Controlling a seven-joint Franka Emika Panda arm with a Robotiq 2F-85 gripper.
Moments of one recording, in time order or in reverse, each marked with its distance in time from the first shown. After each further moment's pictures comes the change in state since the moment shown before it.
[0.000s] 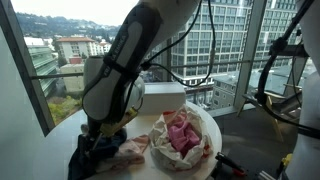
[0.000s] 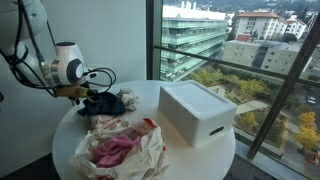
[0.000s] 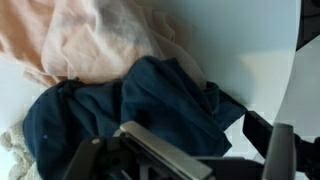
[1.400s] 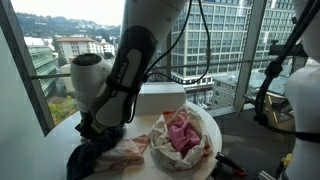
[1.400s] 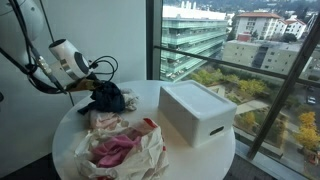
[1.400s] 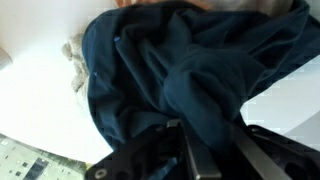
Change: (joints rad) arm 0.419 0.086 -0.492 0.130 -0.359 0.145 0.369
